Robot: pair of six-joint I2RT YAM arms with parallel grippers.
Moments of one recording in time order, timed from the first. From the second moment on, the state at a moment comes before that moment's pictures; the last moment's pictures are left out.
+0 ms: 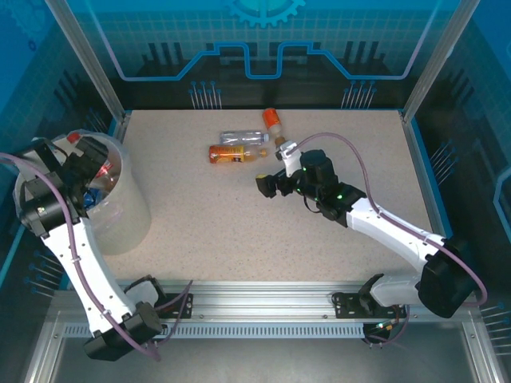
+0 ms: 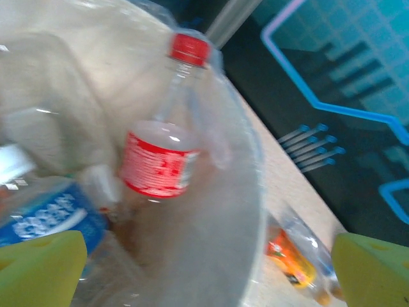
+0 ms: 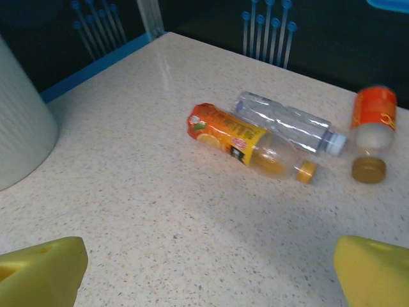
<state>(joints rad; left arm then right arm) 0.61 0.98 1.43 -1.00 0.25 -0.56 0.65 1.31 0.97 -0.09 -0.03 0.10</state>
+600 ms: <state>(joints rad) 0.22 0.92 1.14 -0.37 0.66 -0.78 0.35 1.87 1.54 -0.52 0.03 0.19</state>
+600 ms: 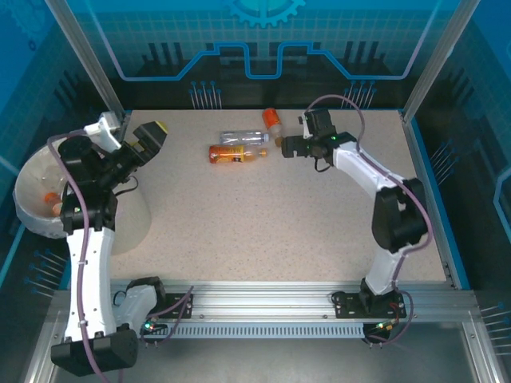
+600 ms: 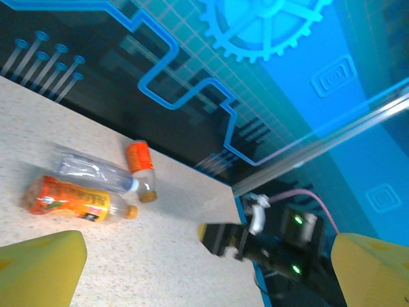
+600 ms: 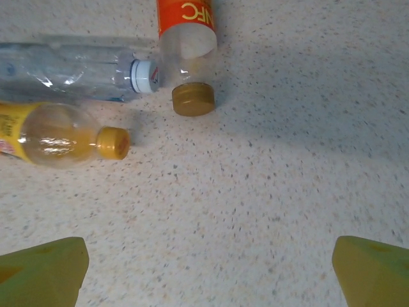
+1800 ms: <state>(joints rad) 0.16 0.96 0.99 -0.28 0.66 -0.76 0.35 2.74 2.65 -0.94 -0.03 0.06</state>
